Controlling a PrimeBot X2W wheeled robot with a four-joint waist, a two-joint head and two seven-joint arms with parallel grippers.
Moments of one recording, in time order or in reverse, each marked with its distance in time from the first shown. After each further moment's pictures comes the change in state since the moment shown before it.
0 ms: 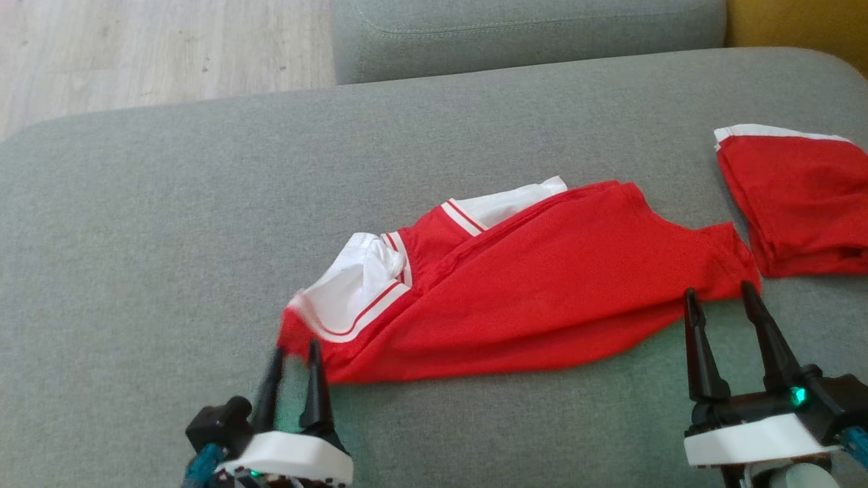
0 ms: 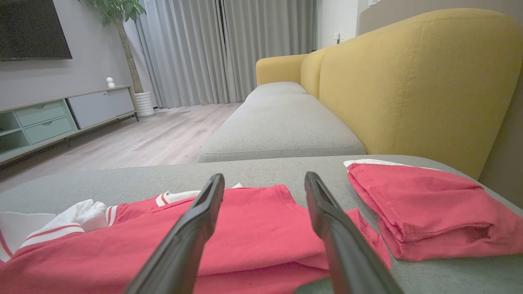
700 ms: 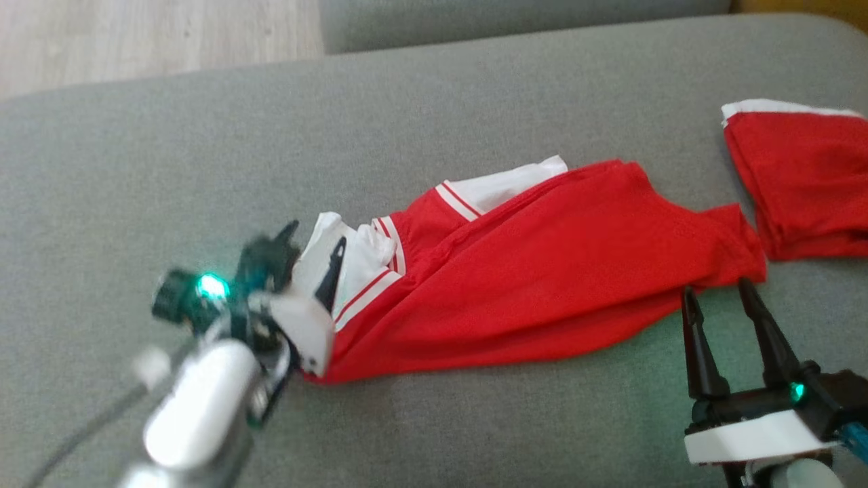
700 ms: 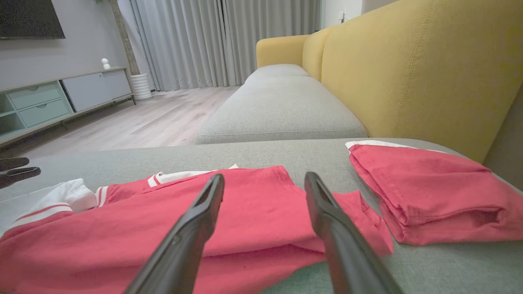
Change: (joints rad) left arm -0.337 0.161 -0.108 -0.008 0.402 -0.027 0.383; right arm -0.005 -0.017 0.017 0.001 0.000 0.000 0.000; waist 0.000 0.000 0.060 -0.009
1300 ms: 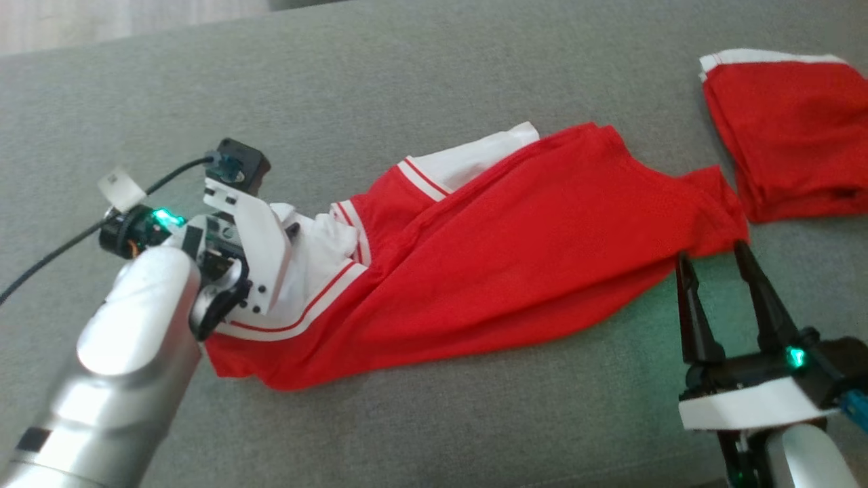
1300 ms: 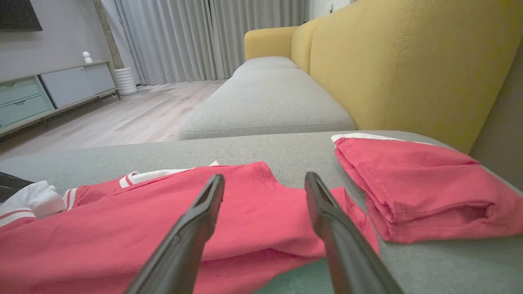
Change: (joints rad) left arm -0.281 0.103 -0.035 0.114 -0.168 -0.170 0.618; right arm -0.087 -0.015 0.024 0.002 0.020 0.000 0.000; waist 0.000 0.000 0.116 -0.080
